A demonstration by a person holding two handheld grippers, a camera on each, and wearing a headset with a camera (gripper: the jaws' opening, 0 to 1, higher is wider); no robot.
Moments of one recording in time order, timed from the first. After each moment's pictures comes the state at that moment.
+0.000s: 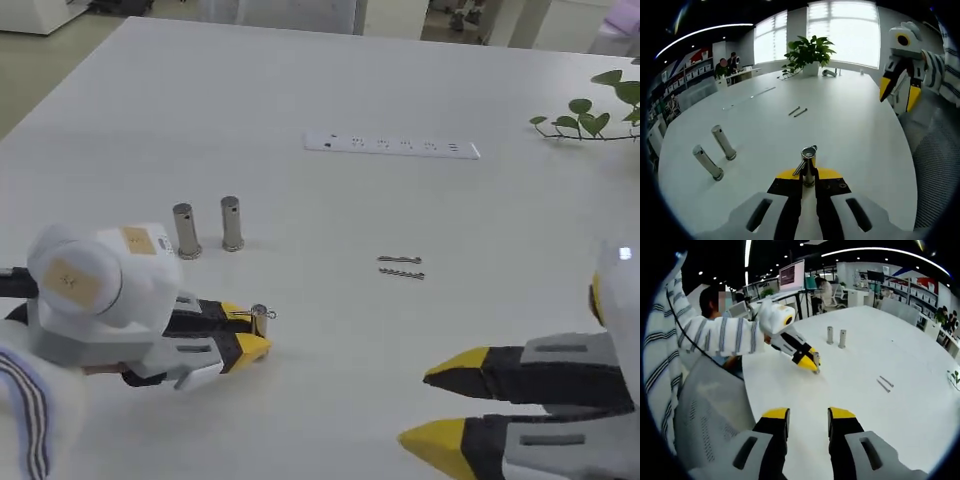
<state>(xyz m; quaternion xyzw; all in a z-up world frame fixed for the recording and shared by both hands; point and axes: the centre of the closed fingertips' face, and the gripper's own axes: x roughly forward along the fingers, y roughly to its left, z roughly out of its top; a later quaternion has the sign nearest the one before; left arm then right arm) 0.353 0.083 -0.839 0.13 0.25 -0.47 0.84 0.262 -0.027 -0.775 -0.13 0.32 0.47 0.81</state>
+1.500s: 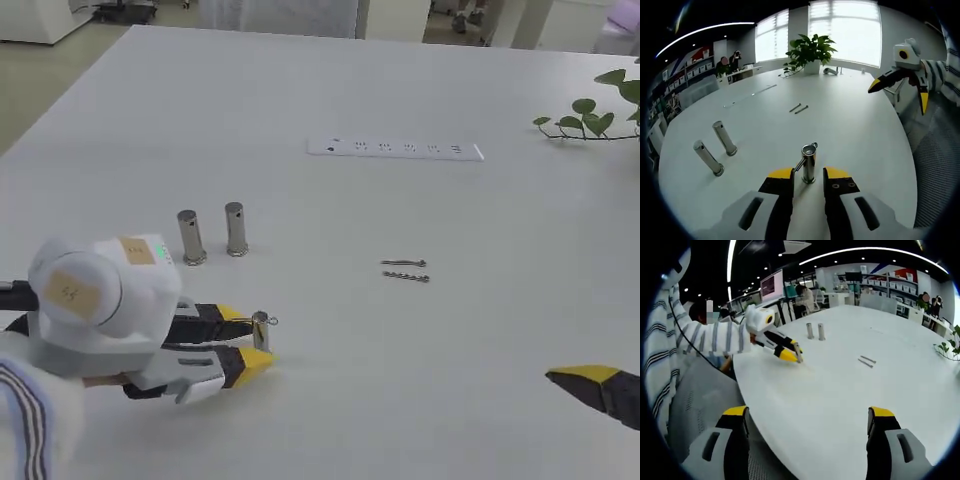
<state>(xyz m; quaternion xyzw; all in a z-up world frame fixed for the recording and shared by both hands) 0.349 0.088 -0.843 0.13 0.26 -0.47 0.84 0.251 -0.074 -0.793 -0.07 0.32 0.42 0.84</state>
